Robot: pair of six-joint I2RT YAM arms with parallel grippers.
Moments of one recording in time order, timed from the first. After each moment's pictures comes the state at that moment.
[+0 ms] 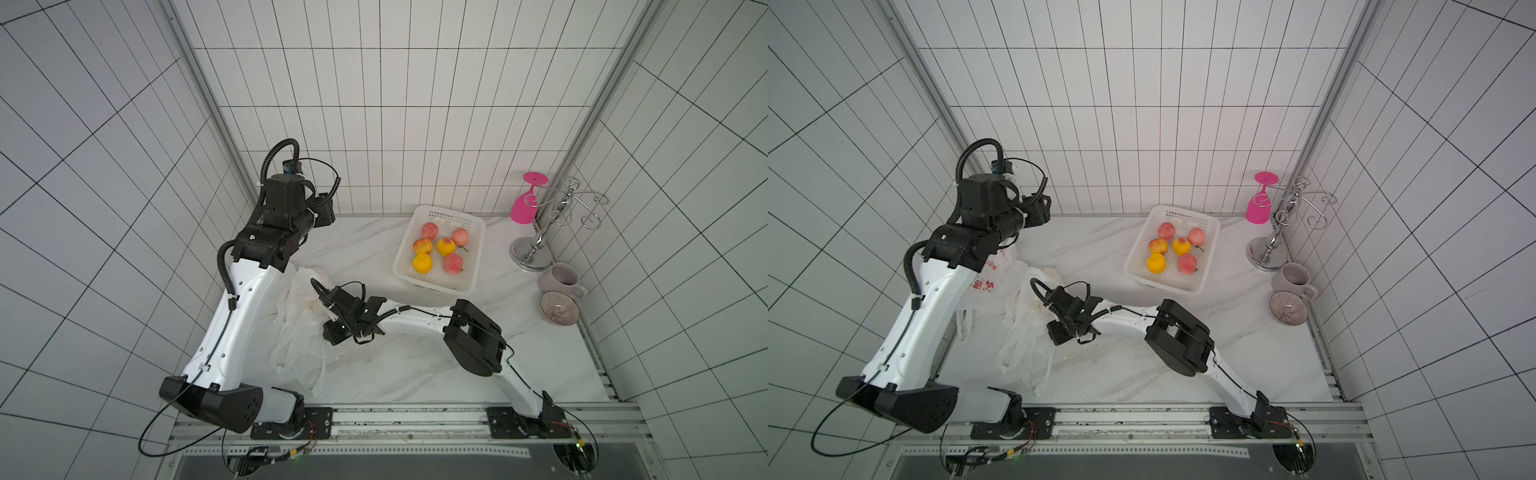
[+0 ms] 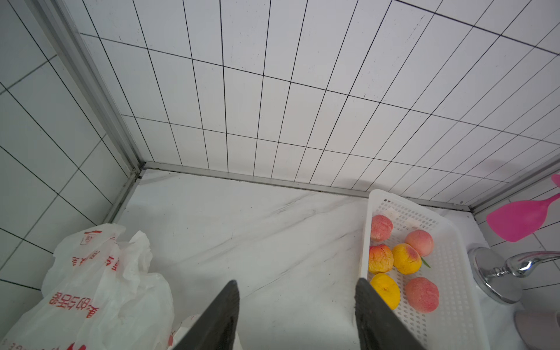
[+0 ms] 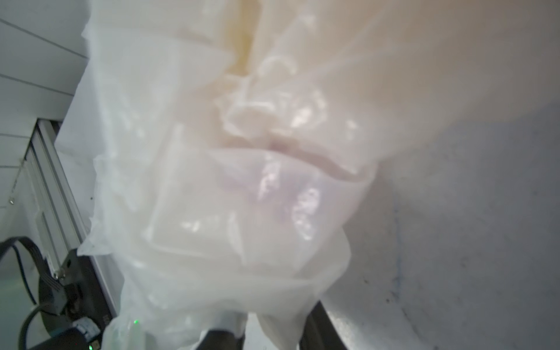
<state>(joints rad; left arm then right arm) -0.25 1.38 1.74 -0.77 -0.10 -0.32 1.13 2.28 1.78 -0.40 -0.13 0.52</state>
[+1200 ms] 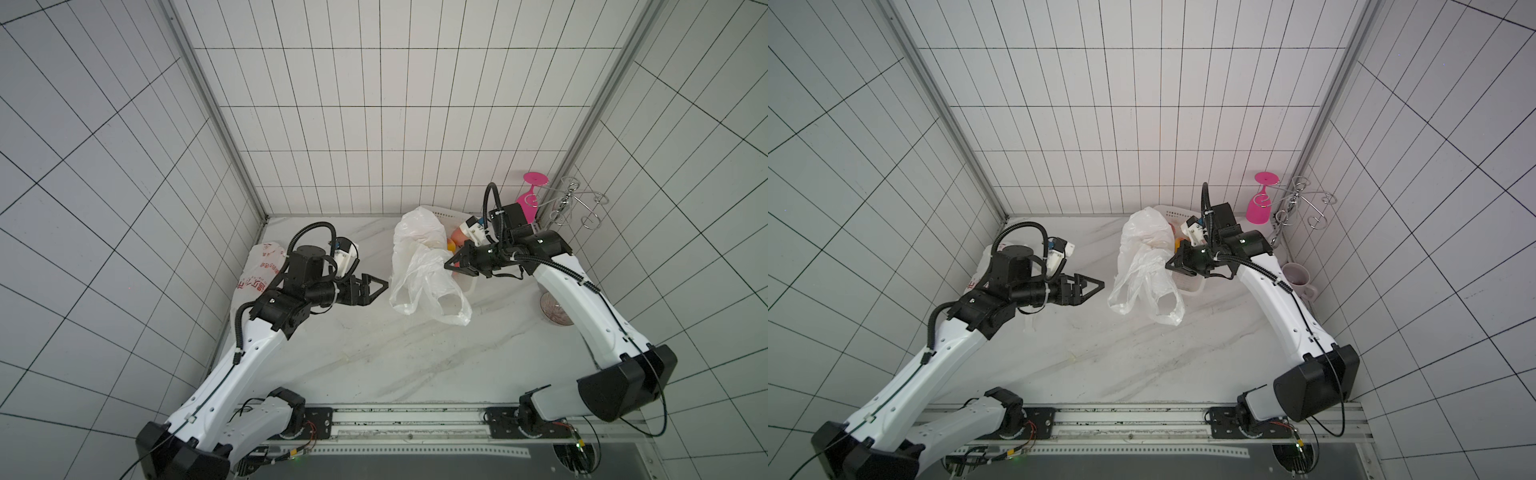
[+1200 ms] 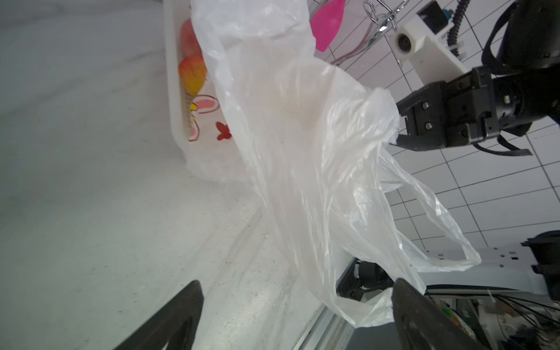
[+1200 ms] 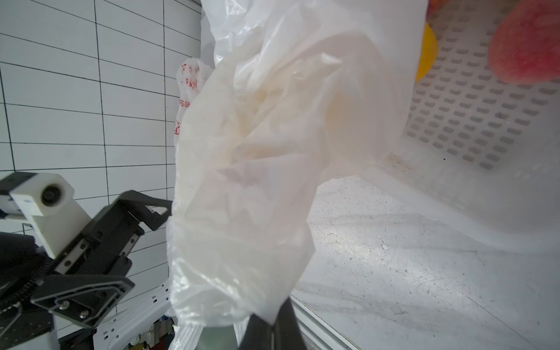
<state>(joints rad) -0.46 1.03 0.96 -0.48 0.65 -0.52 0.33 1.44 1.52 -0.97 -0.61 0.54</state>
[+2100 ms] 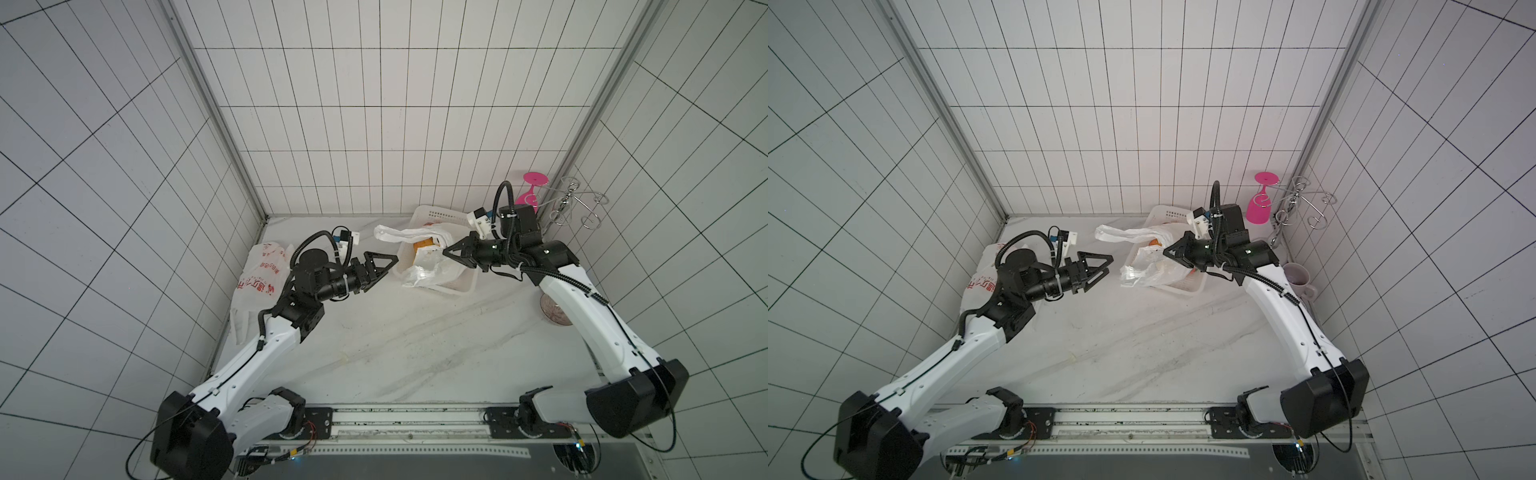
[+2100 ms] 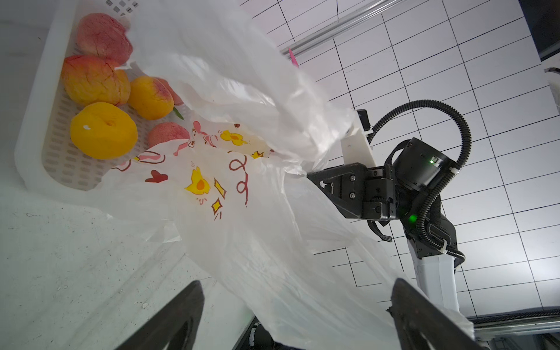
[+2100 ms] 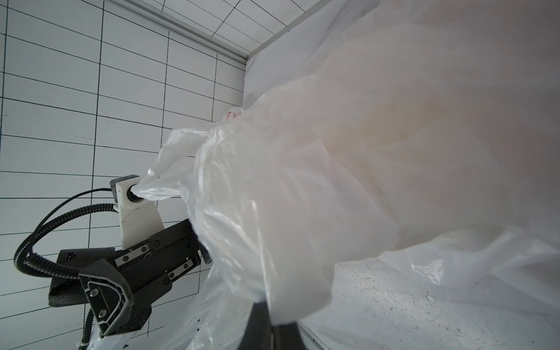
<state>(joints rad) -0.43 1.13 0.83 0.18 0.70 -1.11 0.34 1.36 1.41 -0.69 -0.64 0.73</state>
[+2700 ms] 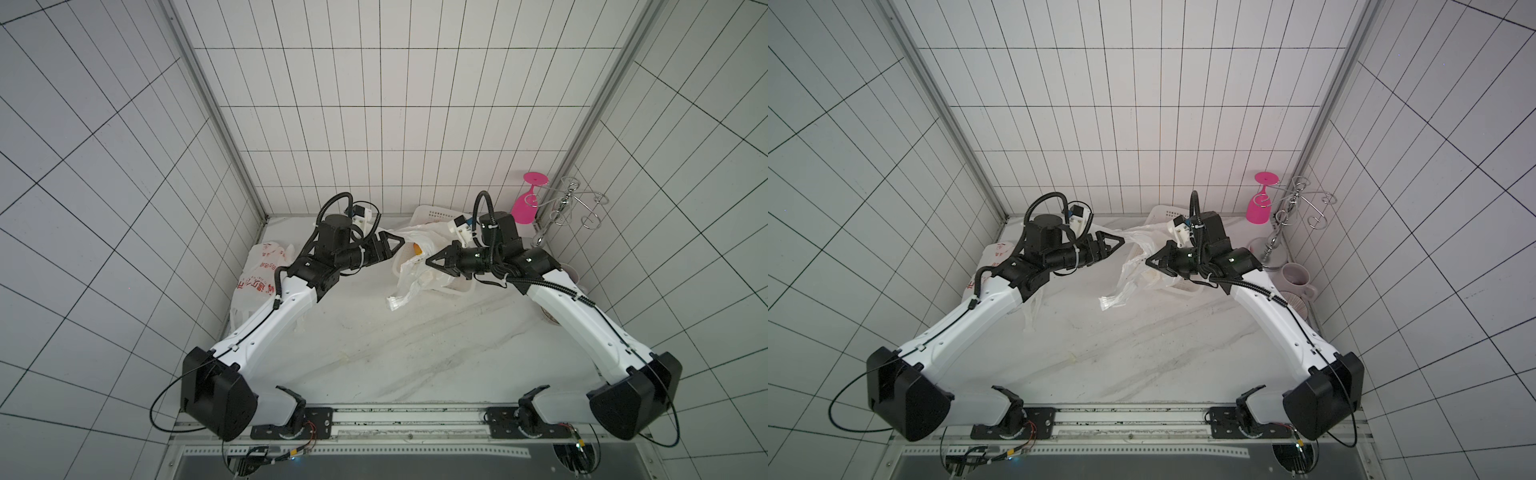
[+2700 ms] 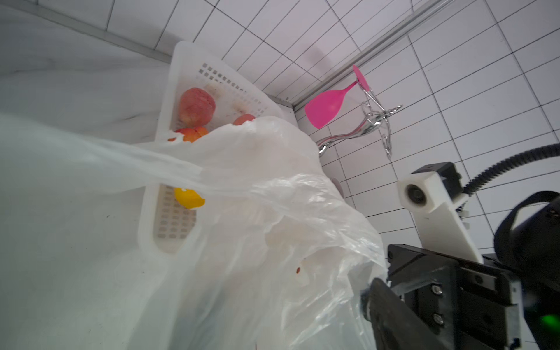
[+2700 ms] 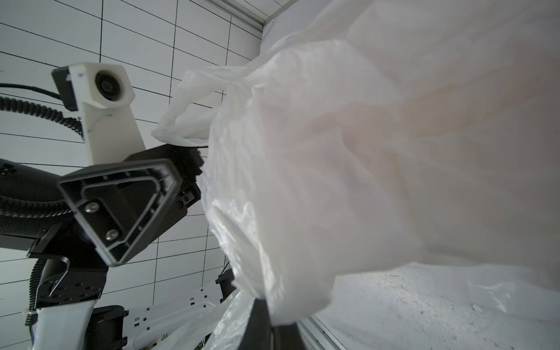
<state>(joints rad) -0.46 1.37 1.22 -0.28 0.44 -0.72 0.46 1.36 1.34 -0.59 -0.63 0.79</state>
